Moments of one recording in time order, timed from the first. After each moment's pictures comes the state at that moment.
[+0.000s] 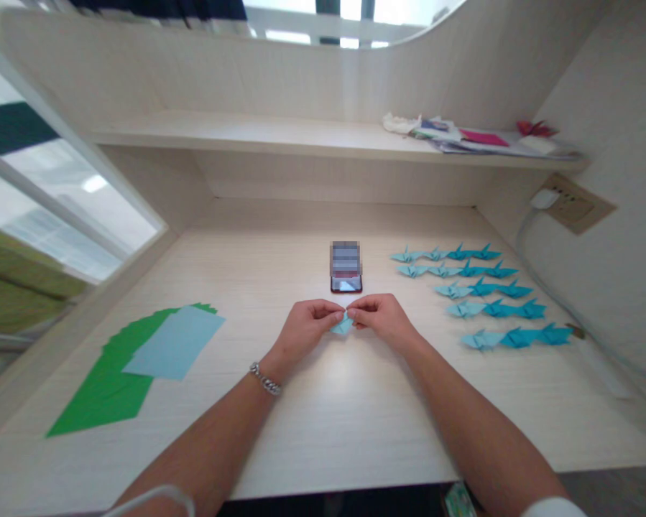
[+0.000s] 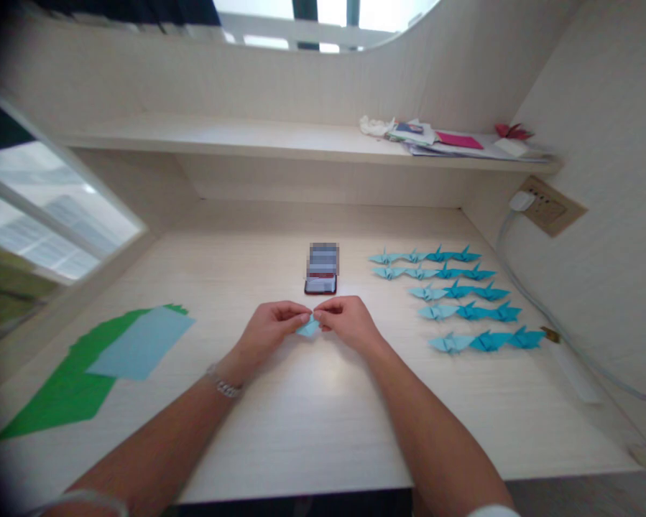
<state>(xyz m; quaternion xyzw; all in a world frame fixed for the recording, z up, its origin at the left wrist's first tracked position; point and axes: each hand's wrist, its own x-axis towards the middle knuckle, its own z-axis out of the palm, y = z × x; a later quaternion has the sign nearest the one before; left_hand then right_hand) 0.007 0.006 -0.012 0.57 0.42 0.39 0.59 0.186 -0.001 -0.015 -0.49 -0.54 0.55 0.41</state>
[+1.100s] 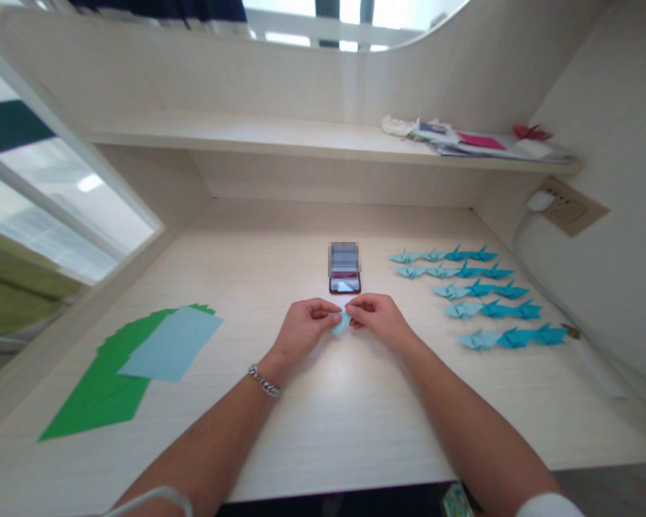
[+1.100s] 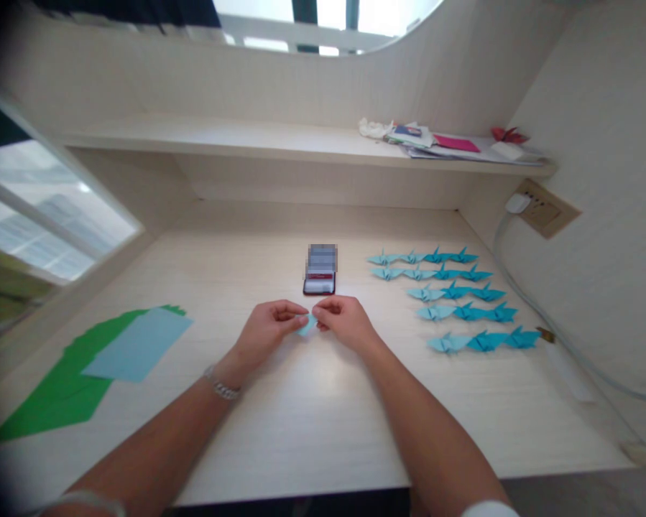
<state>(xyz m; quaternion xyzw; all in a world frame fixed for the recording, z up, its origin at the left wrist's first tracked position) 0.008 0.004 -0.008 0.55 0.47 0.39 0.56 0.183 0.001 -0.016 -0.49 -0.50 0.56 0.44</state>
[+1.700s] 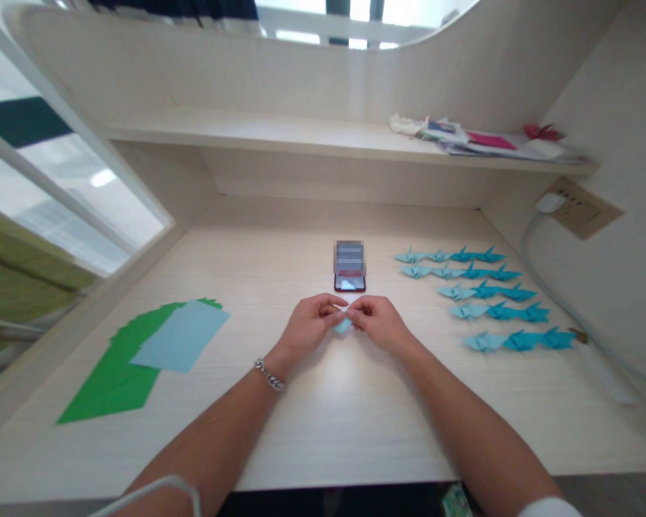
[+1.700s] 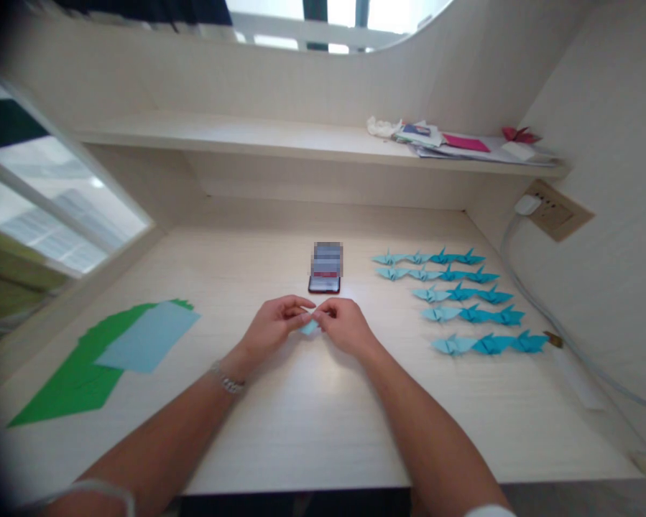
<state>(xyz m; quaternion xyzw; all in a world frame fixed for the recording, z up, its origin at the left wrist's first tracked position) 0.006 0.007 -0.017 0.57 0.41 0.40 0.59 0.176 -0.003 -0.019 -0.53 -0.64 0.43 0.36</state>
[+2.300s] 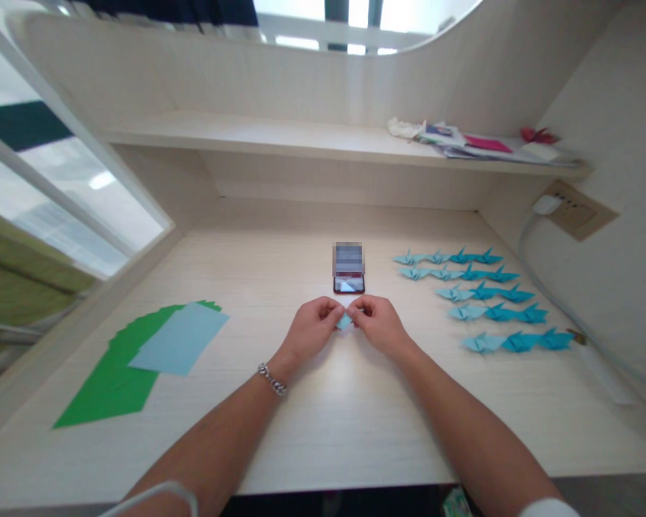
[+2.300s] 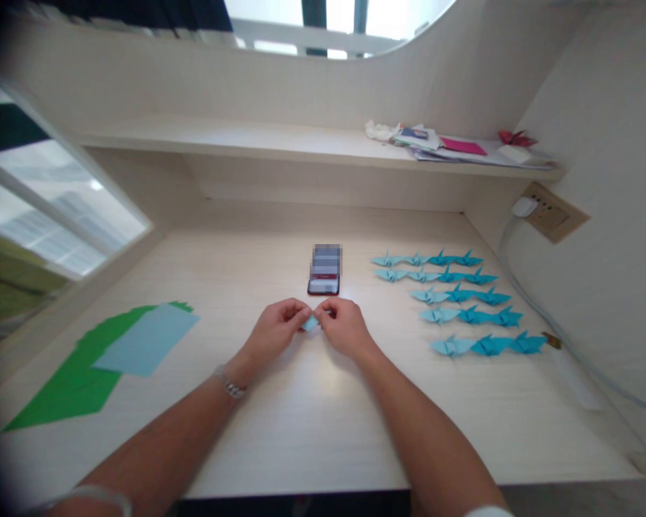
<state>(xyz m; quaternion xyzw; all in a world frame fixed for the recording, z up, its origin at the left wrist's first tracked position) 0.011 0.006 -0.023 0.63 0.46 0.39 0.49 0.173 -0.004 -0.016 -0.54 -0.64 0.38 0.39</state>
